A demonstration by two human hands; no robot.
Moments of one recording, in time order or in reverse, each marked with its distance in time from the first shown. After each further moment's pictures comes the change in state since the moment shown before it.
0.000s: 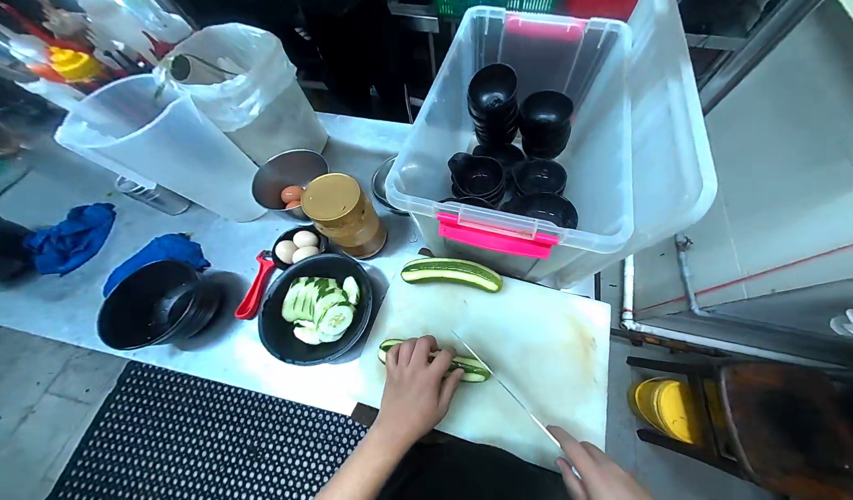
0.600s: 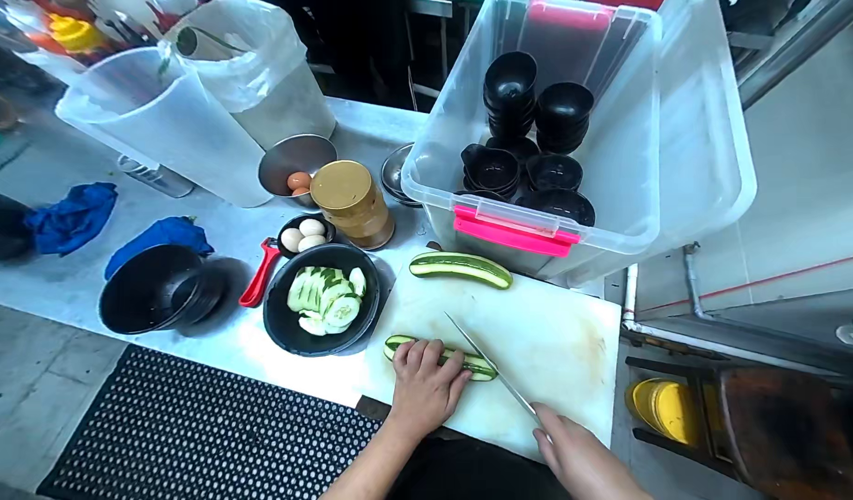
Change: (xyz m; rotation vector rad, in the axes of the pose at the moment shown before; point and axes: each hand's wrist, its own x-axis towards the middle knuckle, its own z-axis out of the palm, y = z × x) left_hand -0.018 -0.003 0.037 0.052 0.223 0.017; right_hand 0.053 -0.018 0.008 -0.026 -0.138 -0.007
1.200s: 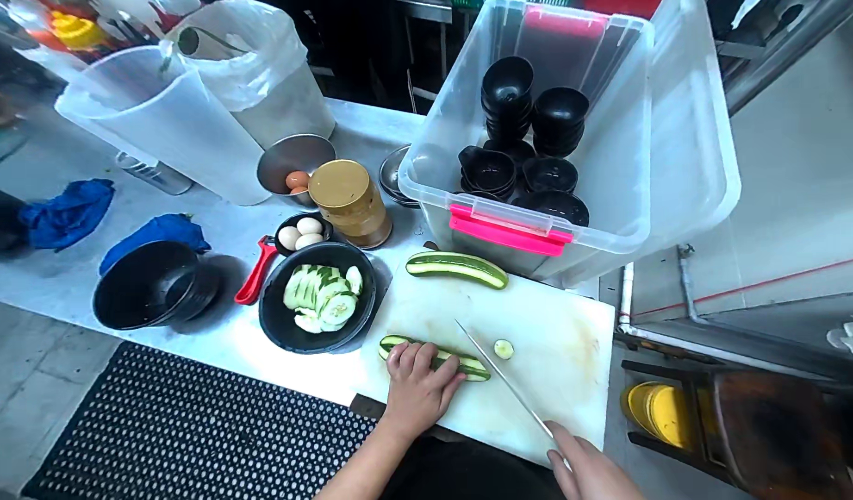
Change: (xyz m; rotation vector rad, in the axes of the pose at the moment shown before) left_hand -0.011 0.000 0.007 -0.030 0.087 -0.003; right_hand -0.045 0.005 -0.003 0.021 0.114 0.050
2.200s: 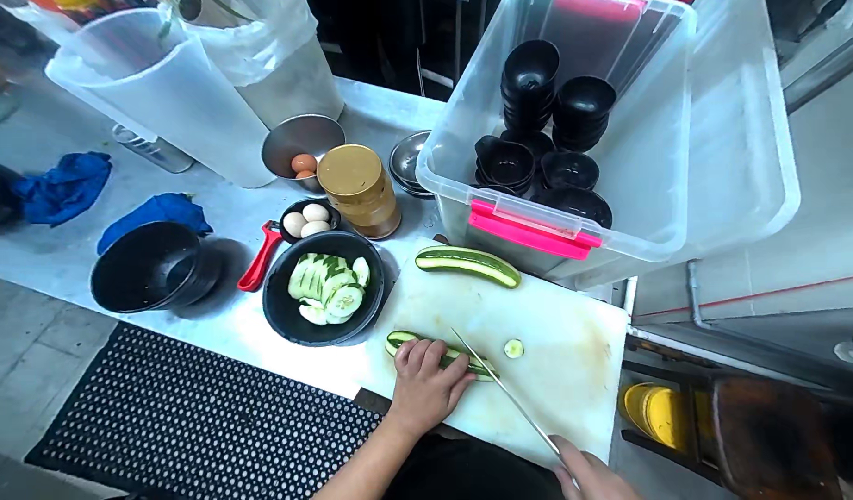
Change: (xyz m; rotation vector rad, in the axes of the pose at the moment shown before) left_hand 0.003 0.000 -0.001 -0.004 -0.013 -0.005; right_hand -0.006 -0.011 -0.007 -0.043 -0.024 -0.048
